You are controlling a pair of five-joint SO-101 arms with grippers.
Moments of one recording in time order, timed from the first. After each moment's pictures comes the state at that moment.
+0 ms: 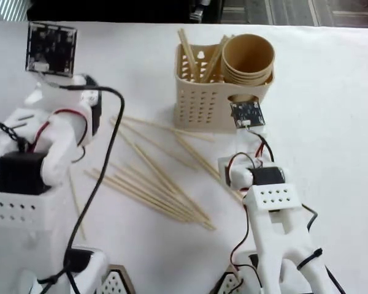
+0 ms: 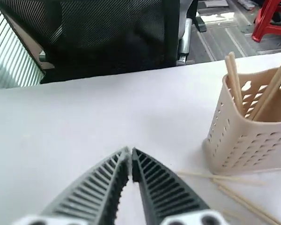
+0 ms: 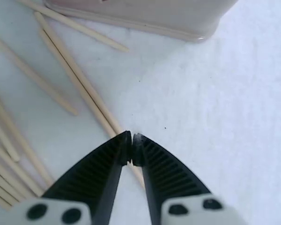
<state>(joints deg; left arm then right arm) -1.0 -41.5 13.4 69.1 -4.4 -9.4 -37.9 58.0 49.1 4.6</state>
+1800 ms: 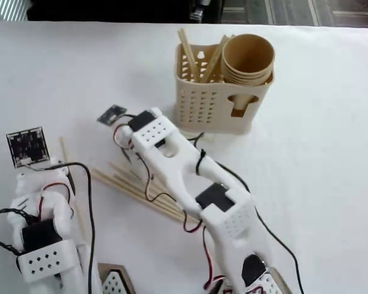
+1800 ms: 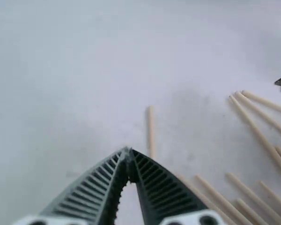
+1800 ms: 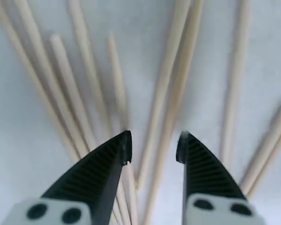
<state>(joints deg) -26.2 -79.6 78.7 49.0 -4.6 -42.5 32.3 -13.4 80.7 13.2</state>
